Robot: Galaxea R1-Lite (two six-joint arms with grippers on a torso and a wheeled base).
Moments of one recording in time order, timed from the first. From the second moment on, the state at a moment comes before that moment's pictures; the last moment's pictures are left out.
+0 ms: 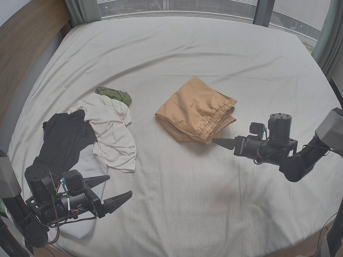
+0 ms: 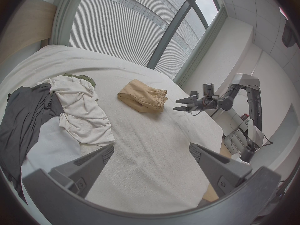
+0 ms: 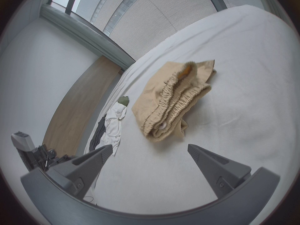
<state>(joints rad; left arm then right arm) -0.31 1.85 -0.04 -1.55 -0.44 -0.11 0.31 2.02 -0.78 -0.94 0.42 0.40</state>
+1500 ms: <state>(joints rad) -0.39 1.45 -0.02 -1.45 -0.44 0.06 0.34 1.41 -0.23 -1.12 0.43 0.01</state>
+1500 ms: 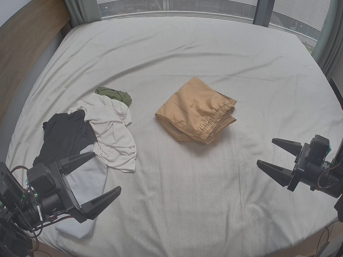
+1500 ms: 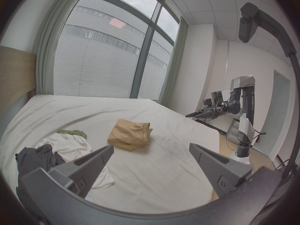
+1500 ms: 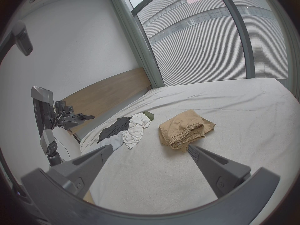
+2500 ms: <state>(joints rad) -0.31 0.53 -0.03 -0.38 -0.39 -0.08 0.10 0.91 -0.19 -0.60 0.42 0.01</state>
